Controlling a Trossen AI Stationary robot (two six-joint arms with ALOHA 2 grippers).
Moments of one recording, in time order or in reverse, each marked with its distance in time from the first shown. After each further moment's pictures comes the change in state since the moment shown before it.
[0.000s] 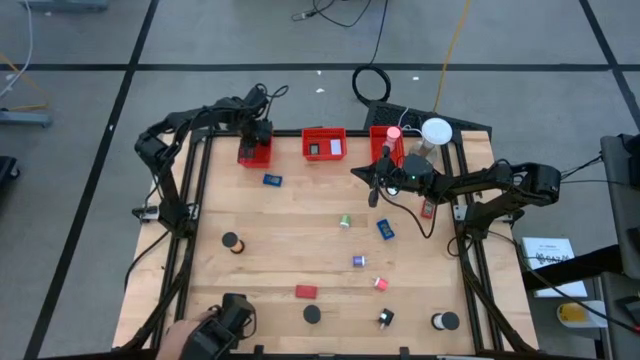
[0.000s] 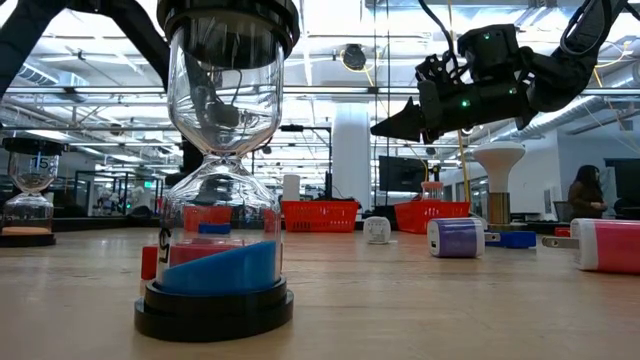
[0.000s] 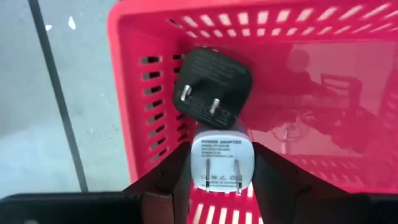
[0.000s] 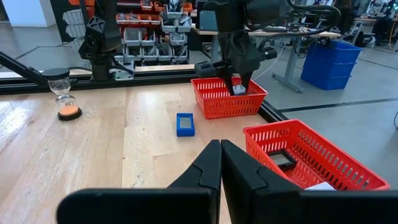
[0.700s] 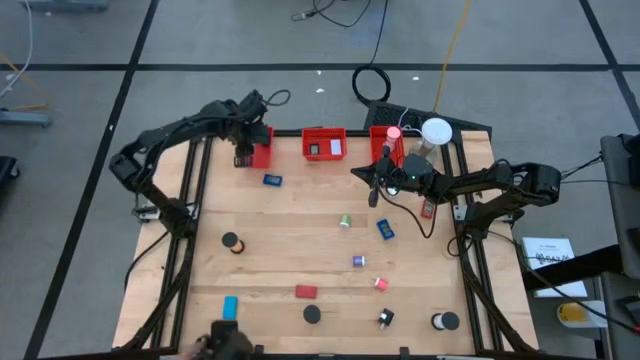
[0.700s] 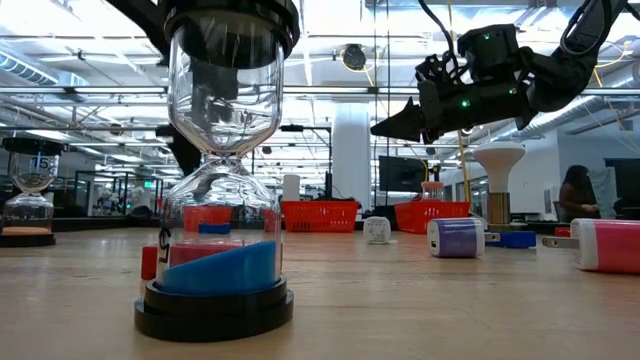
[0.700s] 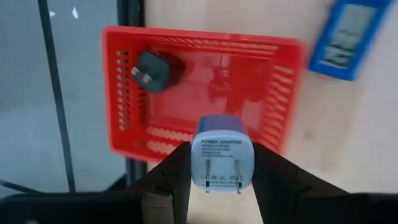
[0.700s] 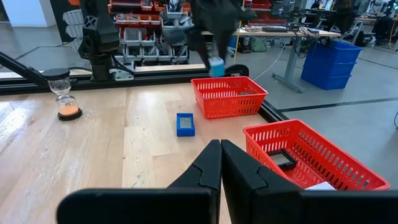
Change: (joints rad) left arm -0.150 -0.262 -0.023 -0.237 -0.035 -0.248; right arm 0.000 0.000 0.000 0.000 0.000 0.002
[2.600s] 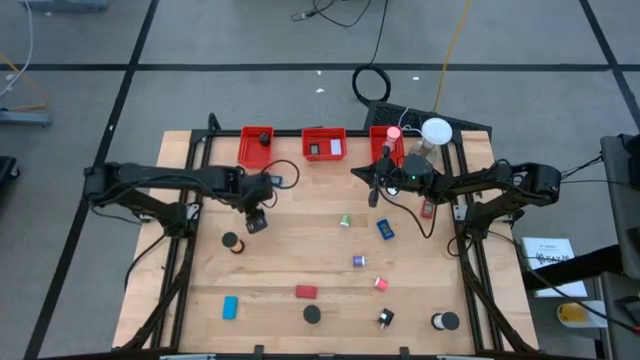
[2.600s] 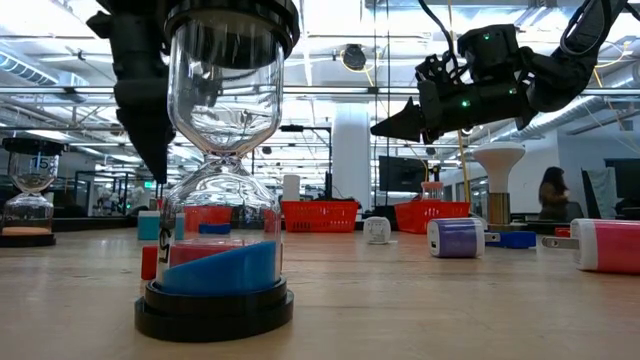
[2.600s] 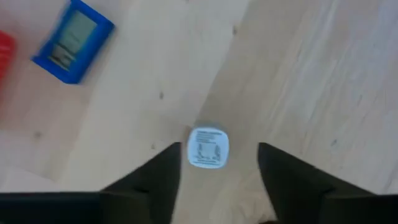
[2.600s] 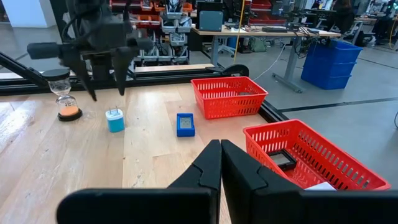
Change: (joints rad) left arm -0.660 -0.294 -0.385 0.114 0.132 -1.046; right arm 0.000 0.000 0.000 0.000 0.000 0.002
